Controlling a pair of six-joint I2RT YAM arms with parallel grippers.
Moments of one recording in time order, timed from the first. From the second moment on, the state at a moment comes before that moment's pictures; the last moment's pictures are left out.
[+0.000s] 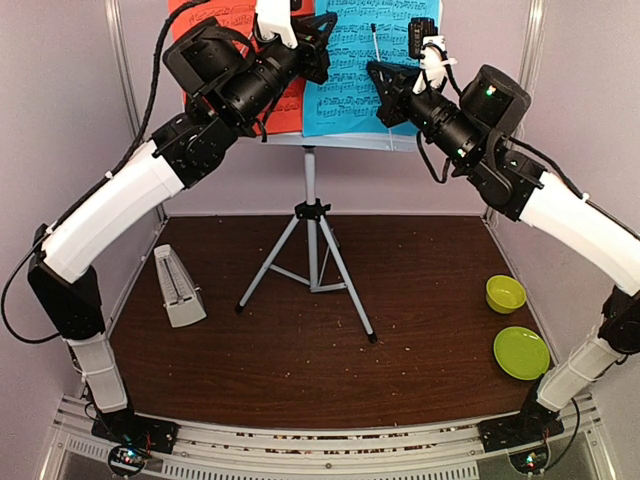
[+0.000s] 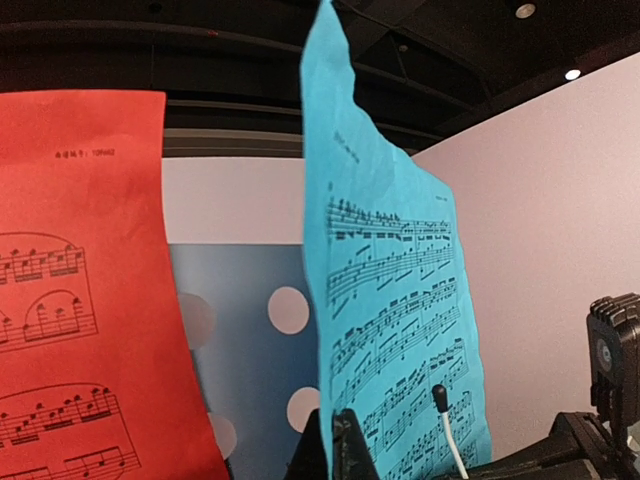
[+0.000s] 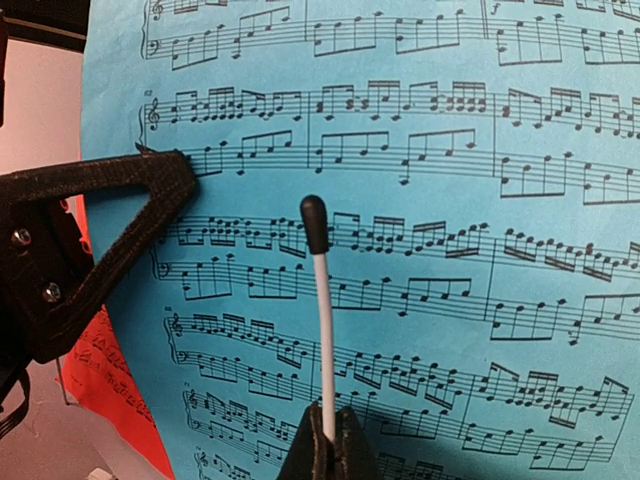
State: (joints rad) left arm -0.99 1.84 2.22 0.18 -0.20 0.33; right arm 0.83 1.51 1.68 0.25 0.13 -0.14
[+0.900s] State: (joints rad) left arm -0.98 1.86 2.24 0.14 -0.16 0.33; right arm 0.83 1.49 1.64 0.28 0.13 -0.13
